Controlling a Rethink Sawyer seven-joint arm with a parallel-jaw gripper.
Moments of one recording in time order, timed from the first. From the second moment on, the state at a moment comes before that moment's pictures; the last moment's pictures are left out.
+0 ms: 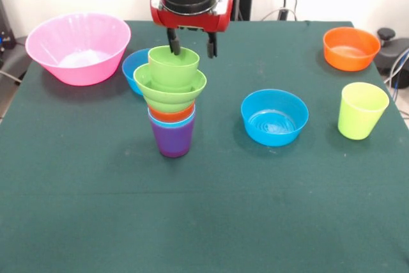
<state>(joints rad) -0.38 -0.57 0.16 1.31 -0.16 1.13 1.75</state>
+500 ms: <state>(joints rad) -0.39 -0.57 0.16 1.31 -0.16 1.13 1.75</state>
